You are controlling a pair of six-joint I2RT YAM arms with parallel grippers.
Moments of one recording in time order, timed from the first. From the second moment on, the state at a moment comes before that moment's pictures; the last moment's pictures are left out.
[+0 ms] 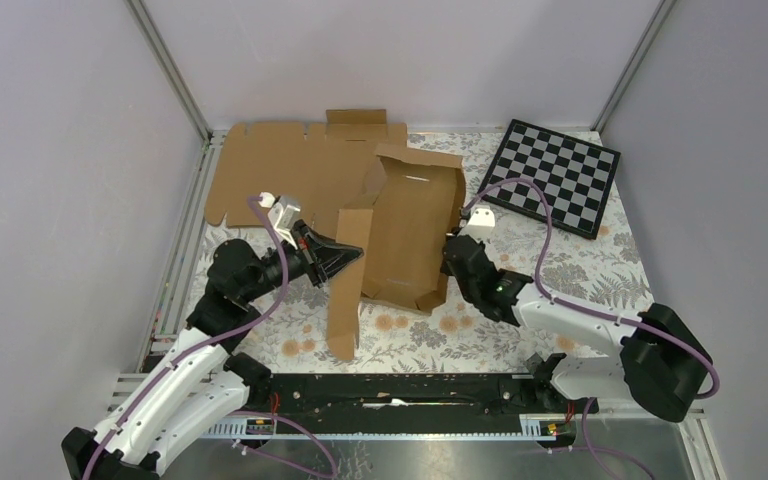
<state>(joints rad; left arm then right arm) -0.53 0.66 0.61 0.12 0.55 -0.52 0.84 1.23 0.62 0.04 0.59 0.60</state>
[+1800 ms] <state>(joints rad) -0.53 0.64 0.55 0.18 0.56 -0.50 0.87 1.20 0.64 -0.03 0.60 0.46</state>
